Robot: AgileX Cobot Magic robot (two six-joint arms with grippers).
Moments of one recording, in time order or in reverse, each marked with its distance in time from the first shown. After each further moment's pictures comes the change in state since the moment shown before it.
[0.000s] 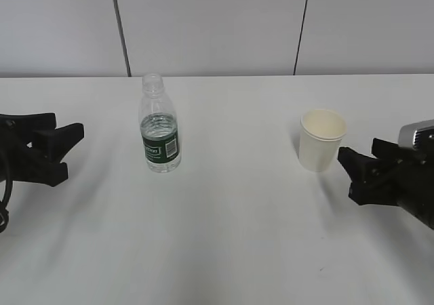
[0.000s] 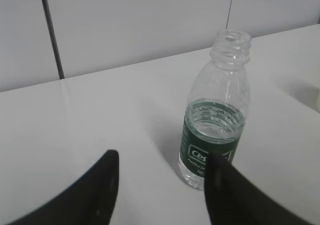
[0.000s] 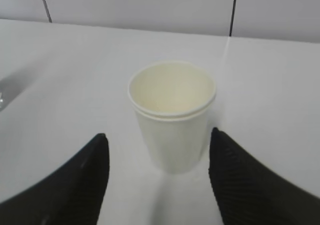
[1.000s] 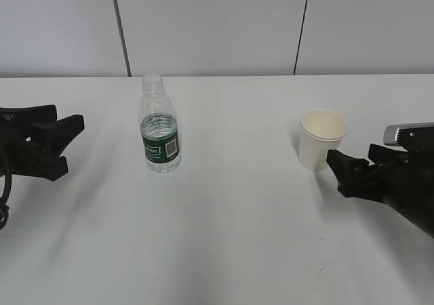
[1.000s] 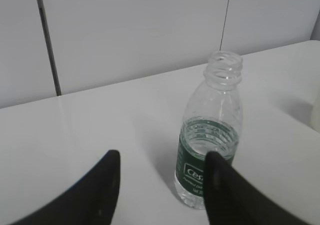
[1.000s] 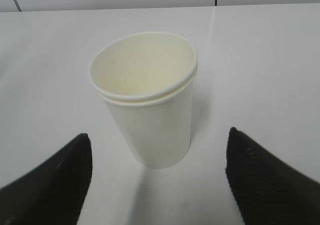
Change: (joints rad) left arm 0.000 0.000 0.000 0.002 -0.054 -0.003; right arm 0.000 0.154 -0.082 0.053 -0.007 0.054
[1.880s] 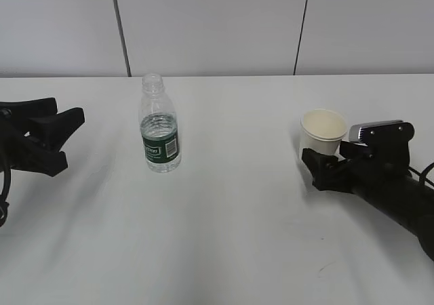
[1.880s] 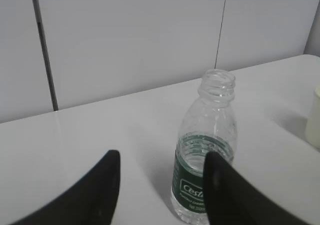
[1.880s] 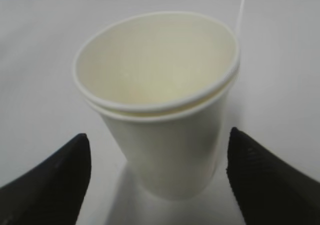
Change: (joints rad) left arm 0.000 0.000 0.000 0.000 -0.053 0.000; right arm 0.000 0.201 -0.200 -0.075 -0.004 0.002
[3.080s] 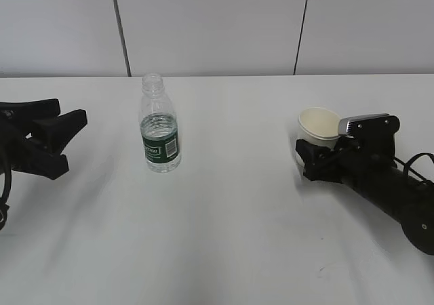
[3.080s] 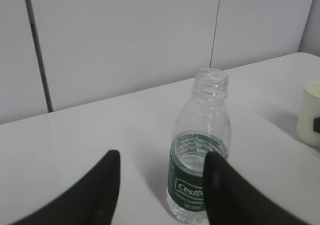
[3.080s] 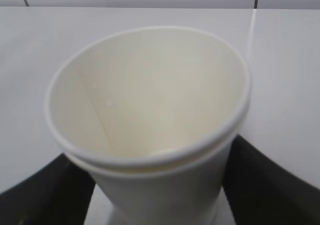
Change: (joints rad) left arm 0.000 0.000 0.000 0.022 -0.003 0.000; right arm 0.000 0.076 -0.115 -0.019 0.000 0.000
